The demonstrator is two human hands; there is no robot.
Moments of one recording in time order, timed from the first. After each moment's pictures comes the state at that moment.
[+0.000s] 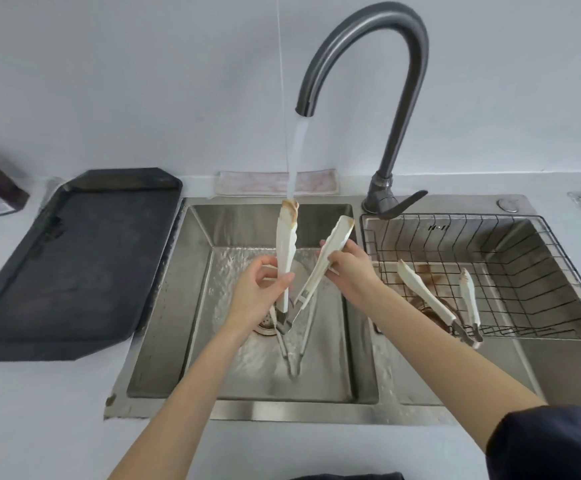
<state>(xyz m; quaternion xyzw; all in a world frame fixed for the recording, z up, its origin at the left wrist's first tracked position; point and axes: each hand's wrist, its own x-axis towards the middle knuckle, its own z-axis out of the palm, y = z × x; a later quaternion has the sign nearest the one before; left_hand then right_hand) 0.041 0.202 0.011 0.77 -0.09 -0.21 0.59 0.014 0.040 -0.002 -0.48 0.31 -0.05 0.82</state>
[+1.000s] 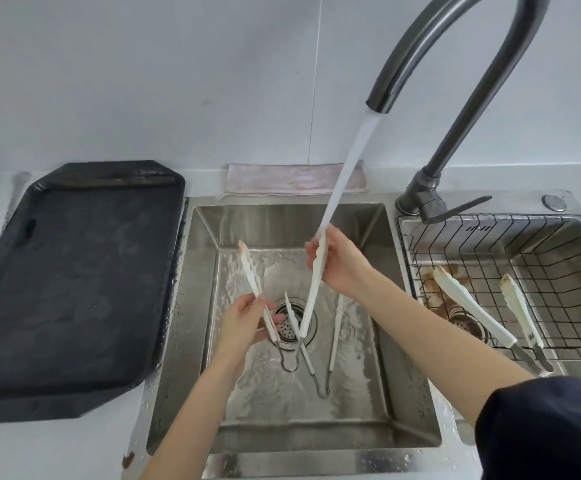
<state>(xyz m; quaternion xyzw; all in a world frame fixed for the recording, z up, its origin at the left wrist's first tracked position) 0.108 0.254 -0.044 0.69 0.12 -0.32 0.64 0.116 0.072 -0.033 -0.33 0.36 0.04 0.87</state>
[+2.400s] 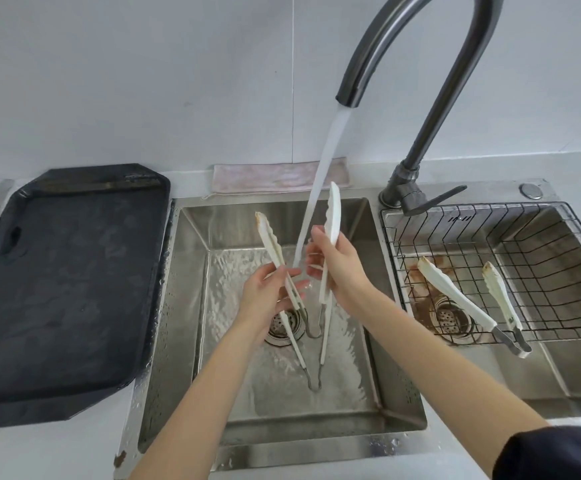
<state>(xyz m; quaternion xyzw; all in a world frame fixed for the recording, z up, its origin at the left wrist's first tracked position) 0.111 0.205 -0.026 0.62 0.06 -0.36 0.70 0.076 0.089 -0.002 -0.52 0.35 -0.06 0.78</state>
